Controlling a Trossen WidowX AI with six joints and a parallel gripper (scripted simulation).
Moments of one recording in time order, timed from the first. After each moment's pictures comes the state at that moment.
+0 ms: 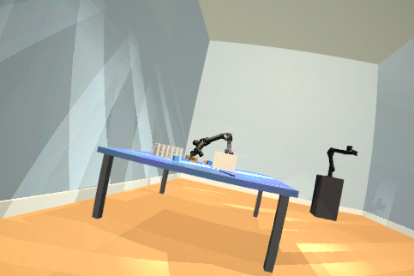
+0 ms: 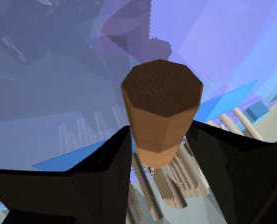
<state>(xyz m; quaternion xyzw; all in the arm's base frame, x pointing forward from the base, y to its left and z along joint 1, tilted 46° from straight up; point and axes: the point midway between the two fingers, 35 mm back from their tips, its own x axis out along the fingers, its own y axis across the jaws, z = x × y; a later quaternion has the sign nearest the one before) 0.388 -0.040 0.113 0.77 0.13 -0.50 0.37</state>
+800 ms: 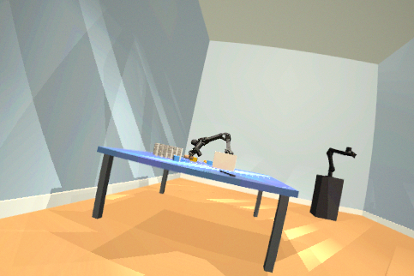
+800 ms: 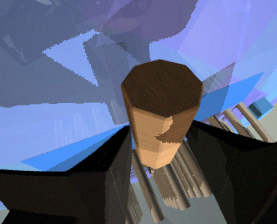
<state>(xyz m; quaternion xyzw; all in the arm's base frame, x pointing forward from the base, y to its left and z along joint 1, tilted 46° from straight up) 0.403 -0.031 0.108 0.77 0.13 -0.50 0.37</state>
